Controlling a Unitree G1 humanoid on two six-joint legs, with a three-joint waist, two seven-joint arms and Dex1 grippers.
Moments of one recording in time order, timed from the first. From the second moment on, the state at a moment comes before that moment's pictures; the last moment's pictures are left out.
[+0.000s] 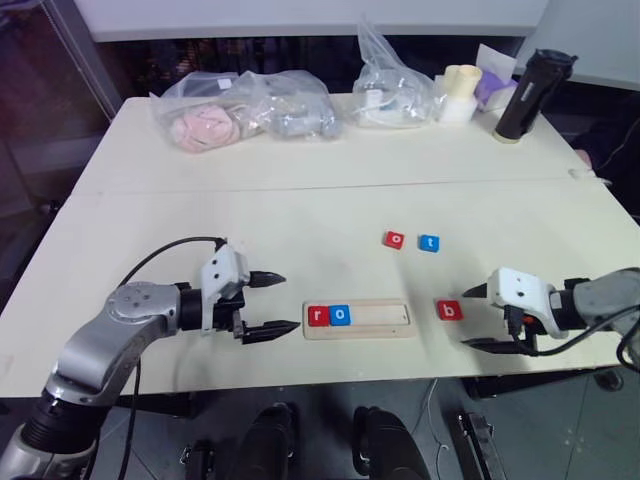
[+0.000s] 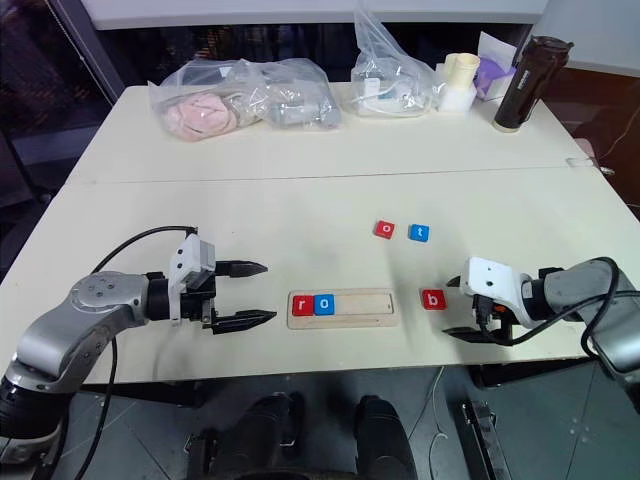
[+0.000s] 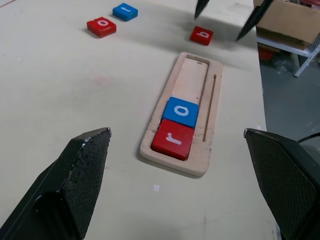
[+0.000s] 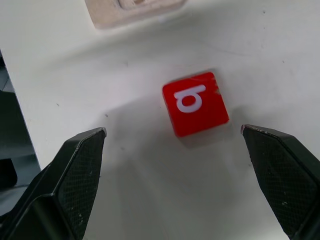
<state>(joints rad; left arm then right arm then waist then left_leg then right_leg) -0.19 0.74 -0.05 -0.40 -0.53 0.55 -1.00 -0.17 -1.13 0.06 -0.01 0.23 0.20 1.19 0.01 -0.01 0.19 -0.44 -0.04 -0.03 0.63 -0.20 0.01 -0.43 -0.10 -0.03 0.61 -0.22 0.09</state>
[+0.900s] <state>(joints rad) -0.10 0.74 -0.04 -0.36 -0.50 0.45 -1.01 -0.28 -1.00 0.11 -0.01 0.15 0.24 1.23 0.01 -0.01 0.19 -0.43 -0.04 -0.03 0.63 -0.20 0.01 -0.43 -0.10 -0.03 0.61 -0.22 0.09</state>
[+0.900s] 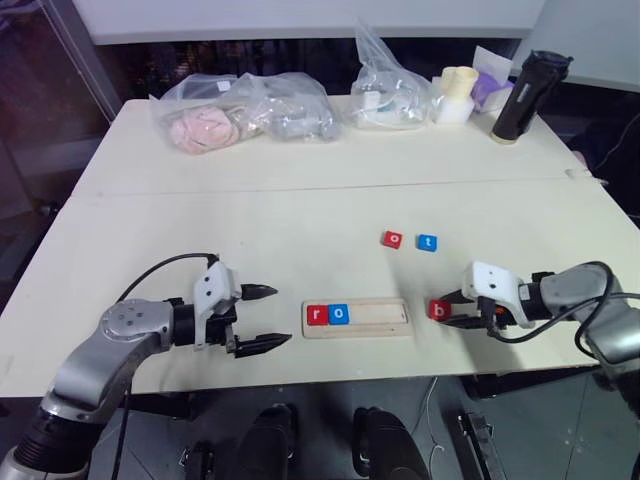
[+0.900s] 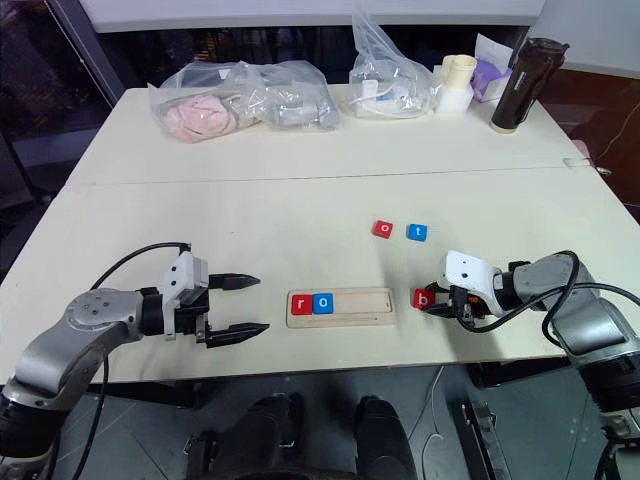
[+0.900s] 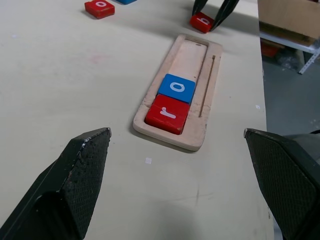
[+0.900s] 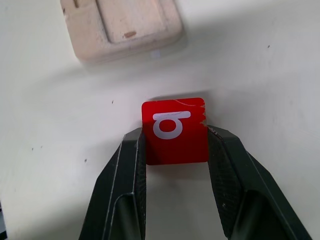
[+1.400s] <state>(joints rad) -0.13 0.74 -0.05 -0.37 -0.49 0.46 -1.00 -0.40 -0.88 0.24 -0.27 0.16 0.42 1.21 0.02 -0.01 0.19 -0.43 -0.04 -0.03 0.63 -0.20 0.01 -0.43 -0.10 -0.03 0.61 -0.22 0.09</state>
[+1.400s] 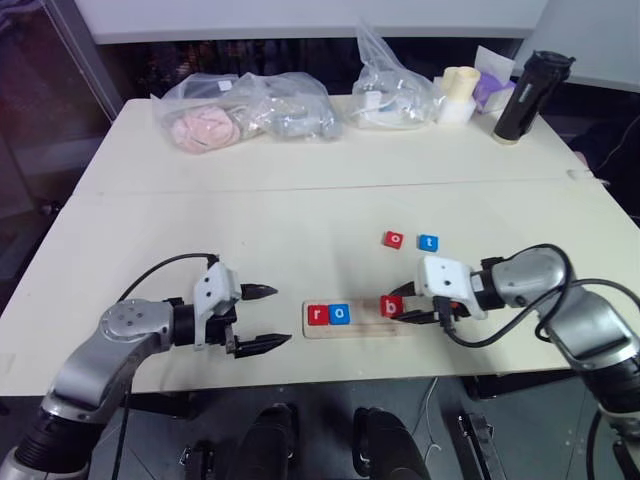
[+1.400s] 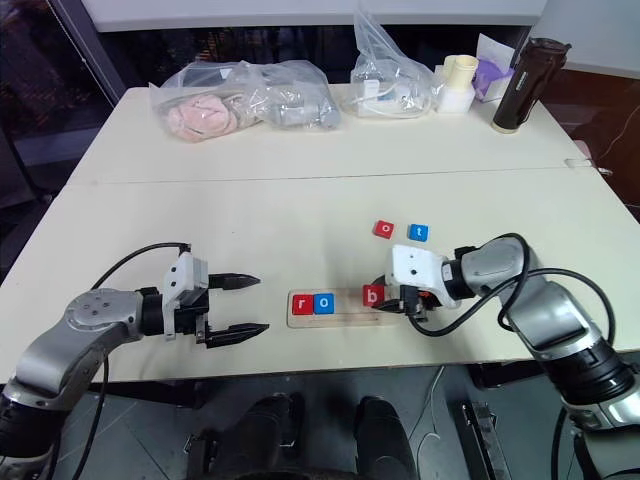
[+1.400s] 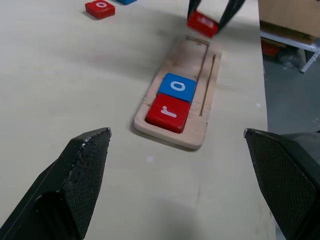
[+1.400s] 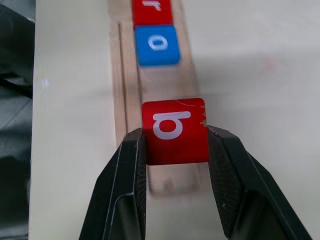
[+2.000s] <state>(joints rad) -0.18 0.74 -0.05 -0.50 -0.55 0.63 -0.91 -0.41 -0.80 0.32 -0.28 0.13 0.47 1.14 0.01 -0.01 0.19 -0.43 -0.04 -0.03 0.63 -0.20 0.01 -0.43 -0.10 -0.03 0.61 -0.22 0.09</state>
